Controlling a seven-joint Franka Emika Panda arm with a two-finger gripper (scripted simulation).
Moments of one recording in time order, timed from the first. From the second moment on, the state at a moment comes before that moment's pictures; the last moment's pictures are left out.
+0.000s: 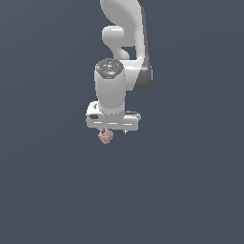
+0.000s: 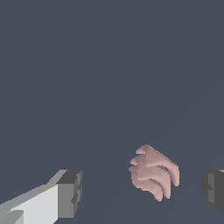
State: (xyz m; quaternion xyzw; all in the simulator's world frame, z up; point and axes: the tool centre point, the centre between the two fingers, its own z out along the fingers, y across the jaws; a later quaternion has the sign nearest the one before) arm 0.003 -0.036 0.164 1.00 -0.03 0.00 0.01
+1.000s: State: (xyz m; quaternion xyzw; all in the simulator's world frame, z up) arm 0.000 -0.030 0.171 1.00 -0.02 0.00 0.00
